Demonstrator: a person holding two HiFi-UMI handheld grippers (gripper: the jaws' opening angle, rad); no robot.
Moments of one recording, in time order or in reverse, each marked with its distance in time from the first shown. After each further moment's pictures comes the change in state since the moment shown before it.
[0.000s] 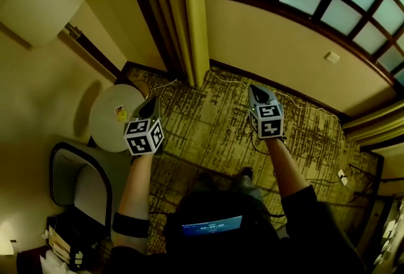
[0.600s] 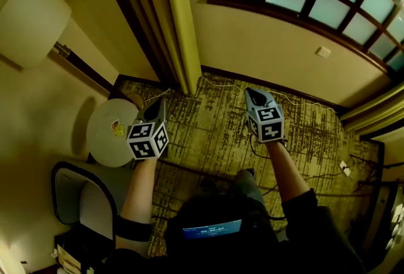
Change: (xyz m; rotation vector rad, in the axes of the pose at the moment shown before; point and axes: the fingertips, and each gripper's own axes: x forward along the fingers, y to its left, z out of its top) left arm 0.028 -0.042 0.038 0.031 -0.040 -0.135; right arm -0.010 -0.008 0.016 0.033 -0.005 -0.010
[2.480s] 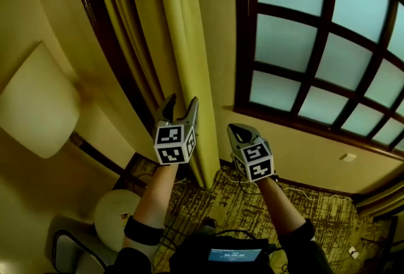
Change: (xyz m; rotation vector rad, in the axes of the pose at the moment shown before) left arm 0.322 0.081 0.388 0.219 -0.386 0.131; right arm 0.303 -0.064 0.317 -0.100 -0.235 0.225
